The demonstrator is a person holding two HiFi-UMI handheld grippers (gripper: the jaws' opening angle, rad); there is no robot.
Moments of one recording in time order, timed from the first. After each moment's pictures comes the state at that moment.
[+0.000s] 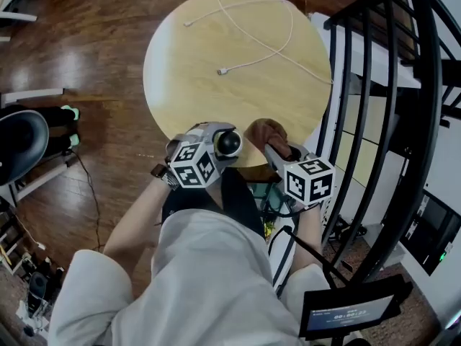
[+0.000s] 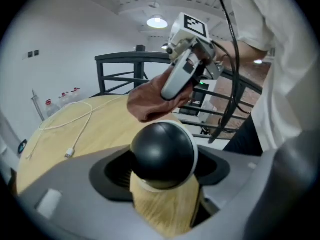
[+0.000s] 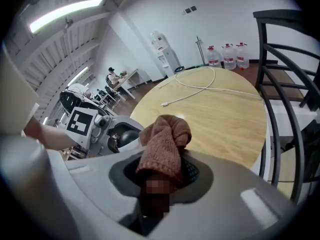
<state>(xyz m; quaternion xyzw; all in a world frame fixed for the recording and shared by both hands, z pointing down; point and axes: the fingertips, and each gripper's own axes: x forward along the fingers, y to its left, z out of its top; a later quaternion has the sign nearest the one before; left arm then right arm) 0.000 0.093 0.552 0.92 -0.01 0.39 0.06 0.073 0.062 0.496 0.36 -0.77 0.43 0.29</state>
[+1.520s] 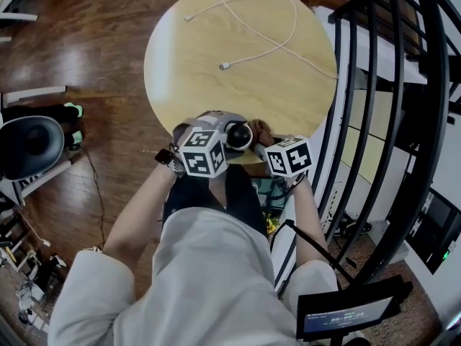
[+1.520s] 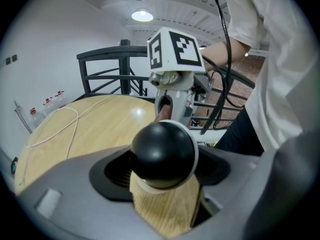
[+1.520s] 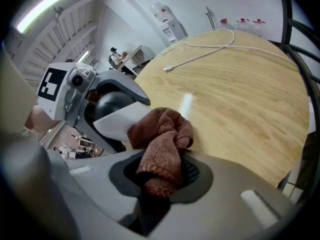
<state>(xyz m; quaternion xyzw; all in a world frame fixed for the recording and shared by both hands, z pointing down) 0.015 0.089 0.551 0.90 0.07 0.42 0.03 0.038 0.083 0.576 0.26 -0.75 0.48 0.37</state>
